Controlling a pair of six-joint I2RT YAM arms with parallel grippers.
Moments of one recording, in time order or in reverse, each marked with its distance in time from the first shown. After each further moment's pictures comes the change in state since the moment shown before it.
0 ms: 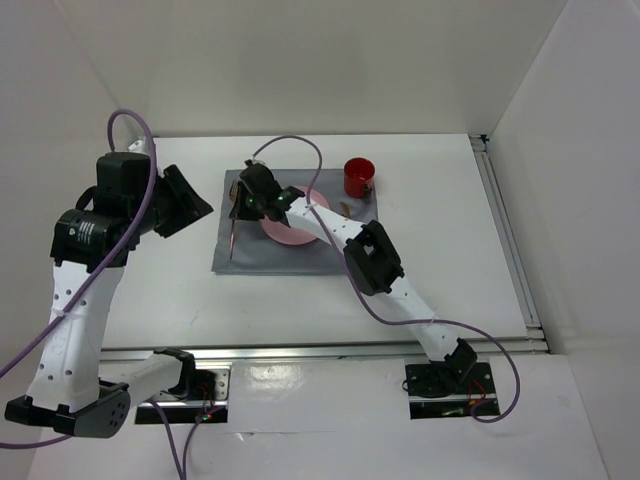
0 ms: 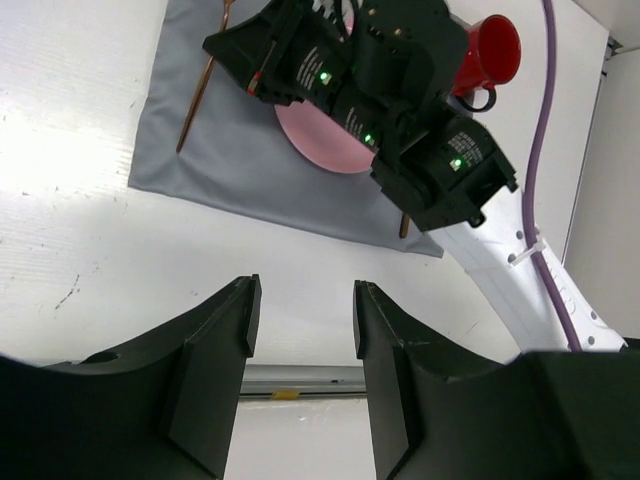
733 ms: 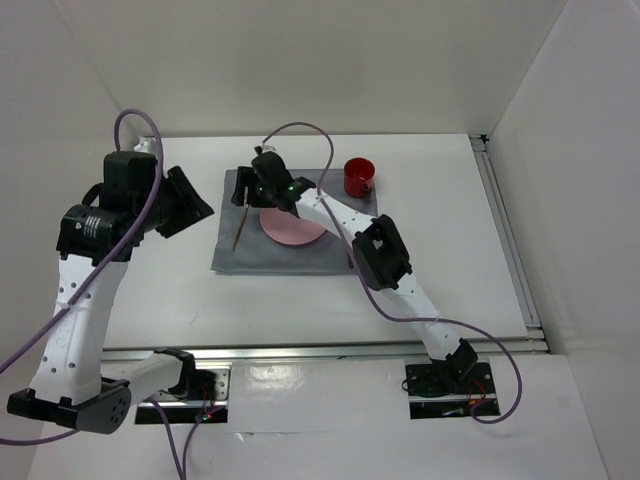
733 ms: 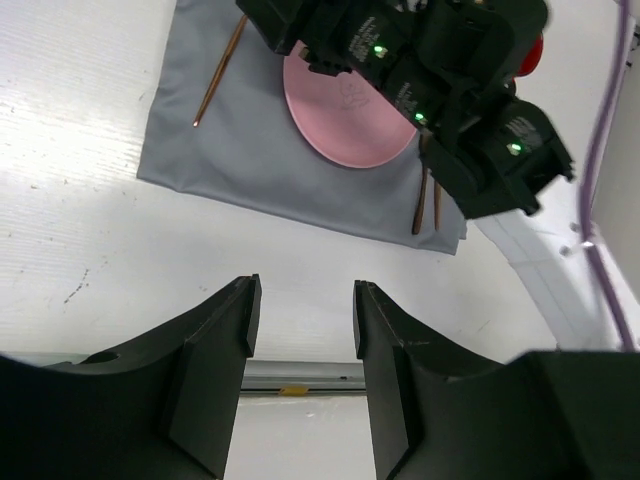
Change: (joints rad) left arm 0.000 0.012 -0.021 -0.004 -0.003 0.008; right arm -0.051 -0.023 -0.014 0.046 0.026 -0.076
